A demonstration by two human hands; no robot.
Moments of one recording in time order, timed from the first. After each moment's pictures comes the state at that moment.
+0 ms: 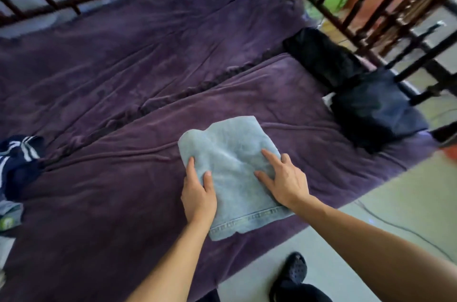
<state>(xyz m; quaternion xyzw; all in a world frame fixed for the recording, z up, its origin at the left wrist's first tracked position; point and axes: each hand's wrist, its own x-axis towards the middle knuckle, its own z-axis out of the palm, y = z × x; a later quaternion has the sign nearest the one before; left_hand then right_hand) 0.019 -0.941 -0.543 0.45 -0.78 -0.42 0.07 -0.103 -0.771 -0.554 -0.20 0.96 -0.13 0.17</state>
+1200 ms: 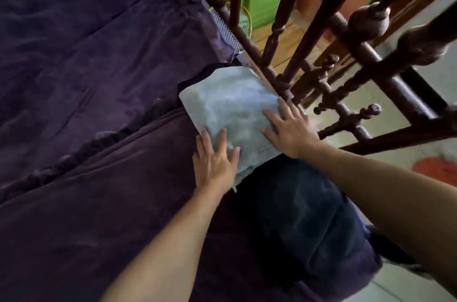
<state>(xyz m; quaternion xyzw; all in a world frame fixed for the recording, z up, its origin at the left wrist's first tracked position) -0.524 -0.754 -0.629 0.27 -0.93 -0.23 -0.11 -0.672 -0.593 -0.614 -0.29 0.95 0.03 0.15</state>
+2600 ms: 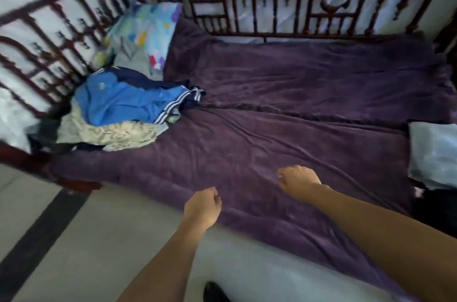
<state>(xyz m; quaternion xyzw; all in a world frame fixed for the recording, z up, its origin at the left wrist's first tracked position) 0.167 -0.794 -0.430 0.64 -0.74 -0.20 -0.04 -0.102 -0.763 -0.437 -0.65 0.73 0.04 0.18</state>
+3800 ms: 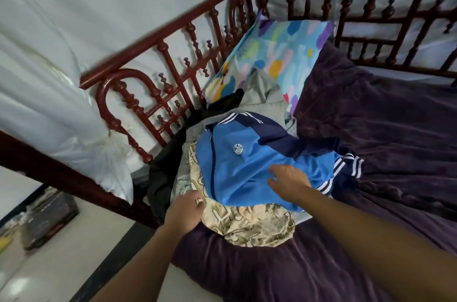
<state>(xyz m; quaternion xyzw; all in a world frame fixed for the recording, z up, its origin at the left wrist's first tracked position) 0.655 -1.346 -0.390 0.74 -0.63 -0.23 -0.02 0.377 -1.391 -0.412 -0.70 0.67 -0.04 0.26</state>
